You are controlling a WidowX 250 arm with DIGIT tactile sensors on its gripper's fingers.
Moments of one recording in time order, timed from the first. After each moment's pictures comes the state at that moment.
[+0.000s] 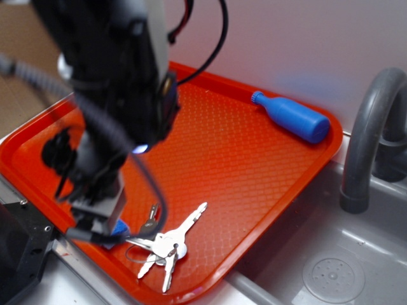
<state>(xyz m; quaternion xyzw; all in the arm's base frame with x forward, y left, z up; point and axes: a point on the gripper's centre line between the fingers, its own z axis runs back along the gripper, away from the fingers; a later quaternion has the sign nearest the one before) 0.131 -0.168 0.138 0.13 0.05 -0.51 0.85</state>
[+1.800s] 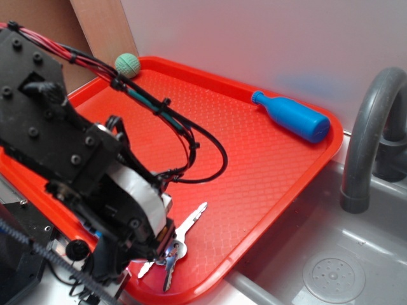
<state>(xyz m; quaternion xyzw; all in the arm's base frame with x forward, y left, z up) 0.121 -0.155 0.047 0.16 0.05 -0.58 0.80</state>
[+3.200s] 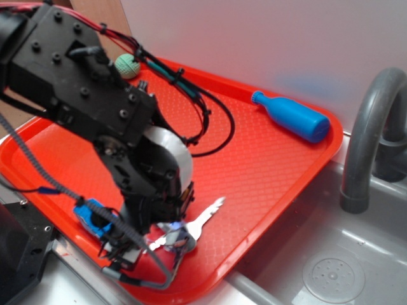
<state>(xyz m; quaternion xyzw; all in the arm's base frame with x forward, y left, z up) 0.159 -0.134 0.044 0.17 0.06 -0.55 0.82</state>
